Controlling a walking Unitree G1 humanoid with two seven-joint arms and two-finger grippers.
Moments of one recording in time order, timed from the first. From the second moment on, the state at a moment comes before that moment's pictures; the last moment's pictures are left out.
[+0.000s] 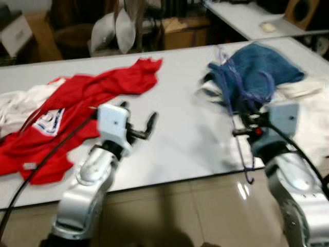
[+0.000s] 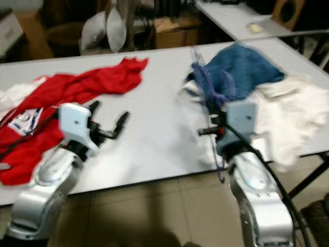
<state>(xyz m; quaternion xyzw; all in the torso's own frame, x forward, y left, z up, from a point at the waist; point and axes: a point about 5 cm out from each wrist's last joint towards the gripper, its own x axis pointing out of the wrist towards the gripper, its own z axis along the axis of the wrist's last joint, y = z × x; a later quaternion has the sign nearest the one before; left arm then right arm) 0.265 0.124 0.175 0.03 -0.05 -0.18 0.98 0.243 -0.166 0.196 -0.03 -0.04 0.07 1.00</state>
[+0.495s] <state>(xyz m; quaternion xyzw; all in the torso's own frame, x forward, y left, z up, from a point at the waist) 0.268 0.126 0.175 -0.01 -0.05 -0.16 0.99 0.241 -0.161 0.198 -0.02 -0.03 0.08 1.00</state>
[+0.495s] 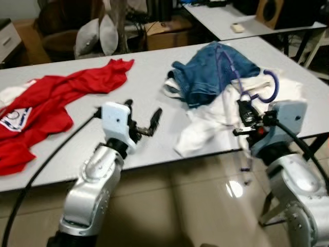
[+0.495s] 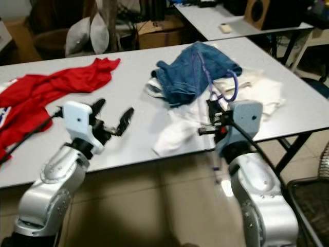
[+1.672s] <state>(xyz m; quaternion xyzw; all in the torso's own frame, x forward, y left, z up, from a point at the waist) 0.268 0.138 0.171 0.02 -0.05 -0.19 0.98 0.242 -0.156 0.187 0.05 -0.04 0.09 0.99</state>
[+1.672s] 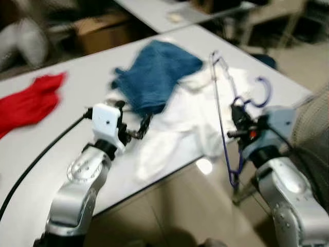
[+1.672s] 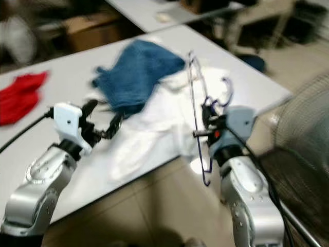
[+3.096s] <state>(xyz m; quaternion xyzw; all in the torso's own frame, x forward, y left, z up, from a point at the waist) 0.319 0.156 0.159 0.20 0.01 -0.18 0.96 0.244 -0.163 0.185 -0.07 -0.03 0.16 0.98</state>
